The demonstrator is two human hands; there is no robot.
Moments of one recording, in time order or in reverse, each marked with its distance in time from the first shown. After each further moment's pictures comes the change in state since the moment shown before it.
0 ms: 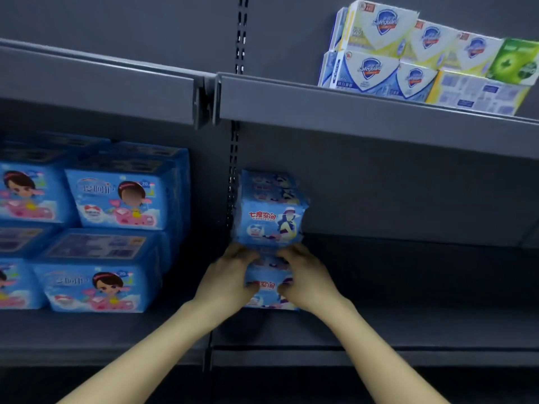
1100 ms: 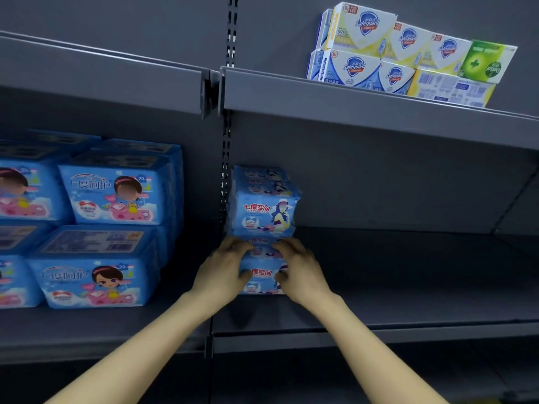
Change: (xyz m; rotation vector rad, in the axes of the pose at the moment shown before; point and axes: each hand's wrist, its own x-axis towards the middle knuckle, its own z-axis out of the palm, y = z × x) left_hand -0.002 -0.010 0.006 -0.069 0.018 0.029; right_hand -0.009 0.004 0.019 -0.007 0.091 0.034
